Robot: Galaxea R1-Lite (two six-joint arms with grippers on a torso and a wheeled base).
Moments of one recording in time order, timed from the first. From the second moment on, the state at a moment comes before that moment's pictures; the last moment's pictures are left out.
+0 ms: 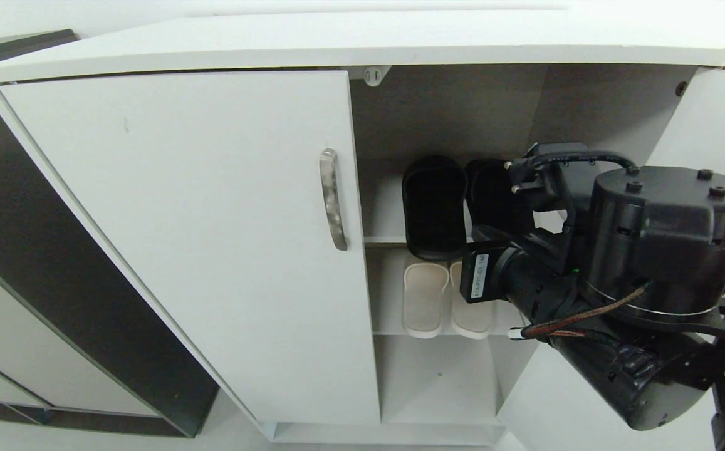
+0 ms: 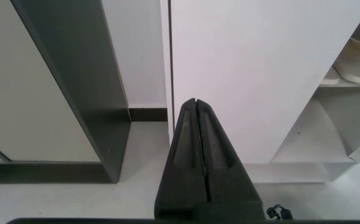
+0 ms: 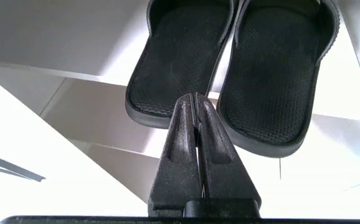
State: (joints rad) left arm 0.00 0.00 0.00 0.00 0.02 0.00; right arm 0.99 1.62 -0.94 -0.60 -0.77 0.11
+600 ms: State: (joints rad) left arm 0.00 0.00 0.00 0.00 0.02 0.00; right arm 0.99 1.65 -0.93 -0.60 -0.77 0.11
